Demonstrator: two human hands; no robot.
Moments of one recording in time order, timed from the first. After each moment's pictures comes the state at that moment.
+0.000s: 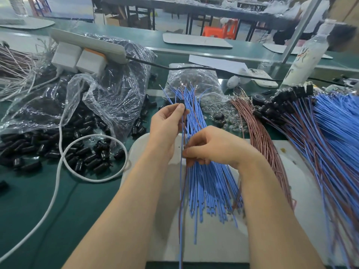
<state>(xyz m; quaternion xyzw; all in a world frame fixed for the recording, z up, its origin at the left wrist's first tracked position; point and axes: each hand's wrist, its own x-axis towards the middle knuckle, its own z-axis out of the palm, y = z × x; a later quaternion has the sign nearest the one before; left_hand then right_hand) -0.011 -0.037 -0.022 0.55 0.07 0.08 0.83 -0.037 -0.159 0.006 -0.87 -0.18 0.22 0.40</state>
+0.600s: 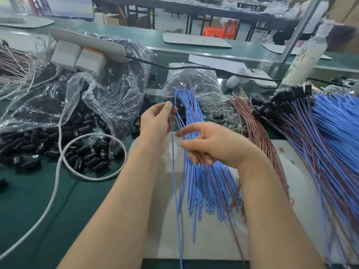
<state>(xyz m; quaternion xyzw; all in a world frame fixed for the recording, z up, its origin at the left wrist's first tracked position) -0.004 -0.021 -0.029 0.55 0.13 0.10 0.82 -0.042 -0.162 0.012 -0.79 -0.17 0.26 0.53</state>
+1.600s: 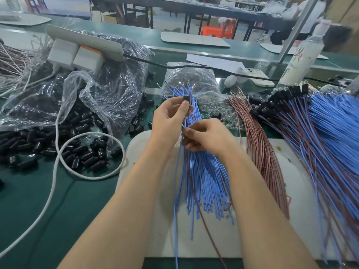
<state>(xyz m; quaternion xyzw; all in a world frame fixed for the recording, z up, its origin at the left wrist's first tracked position) -0.011 -0.040 -0.032 0.61 -0.01 0.14 0.78 -0.026 -0.151 -0.010 -0.80 -0.05 0.12 0.58</state>
